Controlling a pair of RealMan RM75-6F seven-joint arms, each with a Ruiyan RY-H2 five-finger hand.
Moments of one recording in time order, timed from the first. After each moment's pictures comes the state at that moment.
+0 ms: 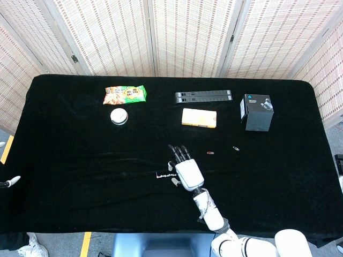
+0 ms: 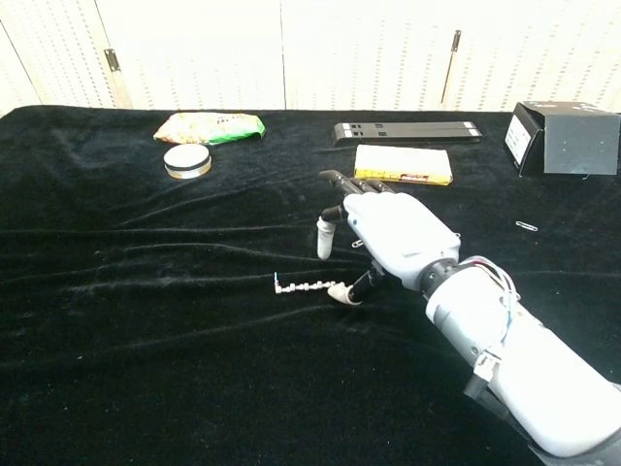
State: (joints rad) left arm -0.20 -1.01 -0.10 -1.35 1.37 1.26 -0.51; right arm 0.59 -2.07 0.20 -1.11 -1.42 1.15 -0.33
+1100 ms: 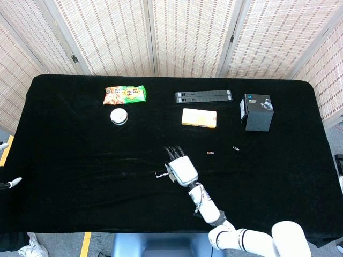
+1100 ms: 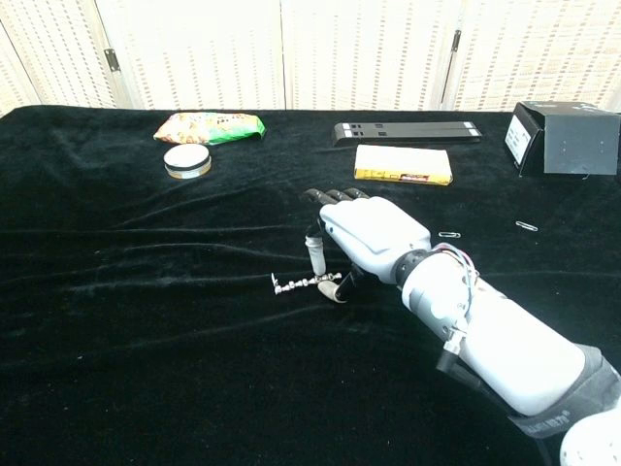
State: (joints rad) left arm -0.21 -1.00 -0.09 -1.35 1.39 1.23 -0.54; right arm 0.69 -2.04 0.24 -1.12 -1.31 1.00 -0.46
